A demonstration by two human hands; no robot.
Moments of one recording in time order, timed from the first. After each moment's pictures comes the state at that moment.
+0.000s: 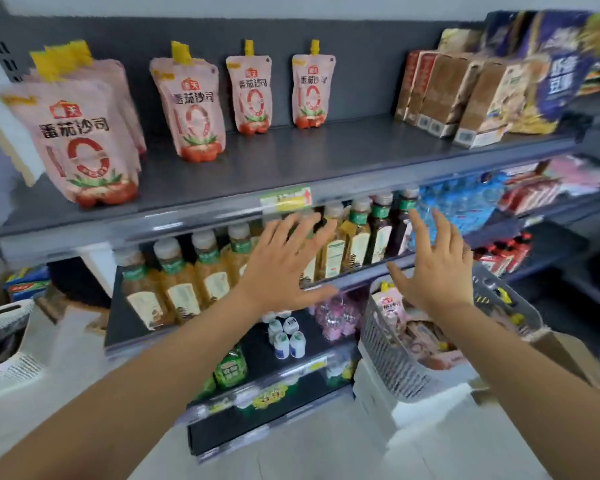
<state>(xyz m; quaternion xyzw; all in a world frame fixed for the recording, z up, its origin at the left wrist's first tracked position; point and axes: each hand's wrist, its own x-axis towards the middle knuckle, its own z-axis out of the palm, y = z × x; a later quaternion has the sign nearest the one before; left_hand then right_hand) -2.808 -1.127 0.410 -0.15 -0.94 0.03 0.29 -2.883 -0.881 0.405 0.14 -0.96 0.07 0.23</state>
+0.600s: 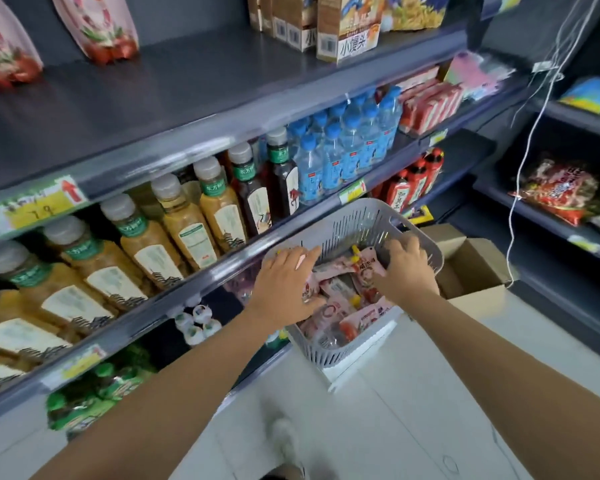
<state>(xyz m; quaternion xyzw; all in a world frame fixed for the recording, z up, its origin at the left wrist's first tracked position) -2.952 -0.930 0.276 -0.18 -0.98 -0.06 0.04 -2.971 -0.715 0.310 -0.05 -0.98 0.15 -0.07</state>
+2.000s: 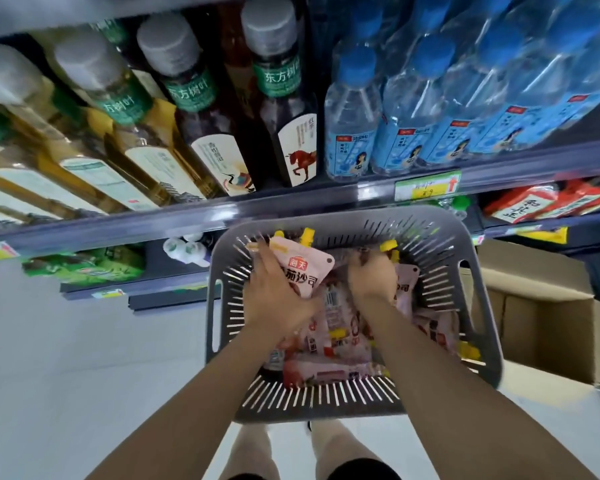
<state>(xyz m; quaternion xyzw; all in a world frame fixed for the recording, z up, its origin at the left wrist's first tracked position) -3.044 -0.839 0.153 0.40 -0.87 -0.27 -0.07 -3.156 -0.742 0.141 -0.03 -0.93 0.29 -0.23</state>
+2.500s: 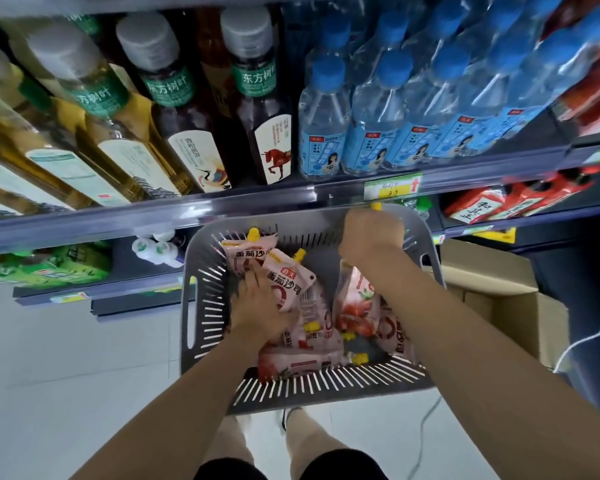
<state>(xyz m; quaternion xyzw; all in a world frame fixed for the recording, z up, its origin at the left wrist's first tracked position) -3.038 -0.826 0.123 0.35 -0.89 -0.22 -0.21 -3.198 -0.740 0.237 0.26 -0.94 -0.09 -0.20</state>
